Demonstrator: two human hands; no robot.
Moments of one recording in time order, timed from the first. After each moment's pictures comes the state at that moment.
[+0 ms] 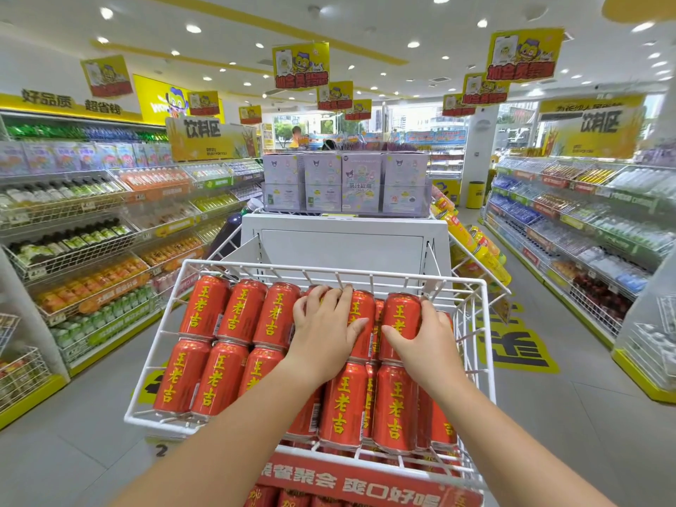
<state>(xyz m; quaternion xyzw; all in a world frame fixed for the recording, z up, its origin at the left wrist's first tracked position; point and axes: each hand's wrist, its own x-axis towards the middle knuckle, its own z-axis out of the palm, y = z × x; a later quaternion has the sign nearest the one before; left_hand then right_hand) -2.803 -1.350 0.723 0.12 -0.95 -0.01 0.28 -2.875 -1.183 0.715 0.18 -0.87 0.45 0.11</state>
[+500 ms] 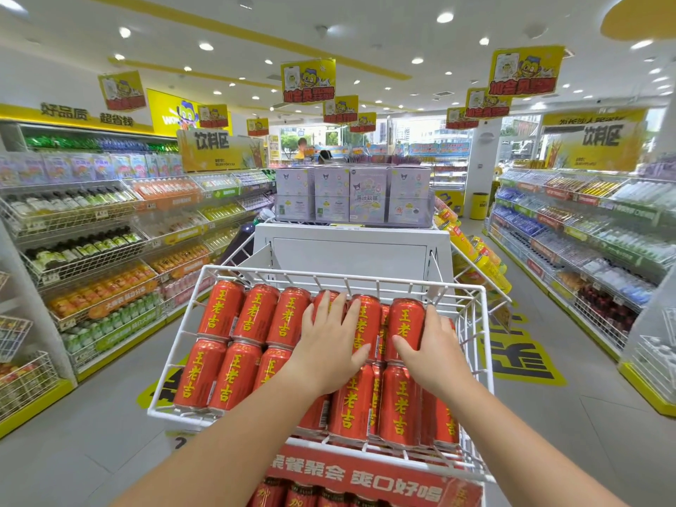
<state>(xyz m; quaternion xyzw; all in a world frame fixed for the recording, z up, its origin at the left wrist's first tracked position) -2.770 -1.344 0.730 0.08 -0.98 0.05 0.20 -2.861 -1.172 0.720 0.20 -0.90 0.37 0.09</state>
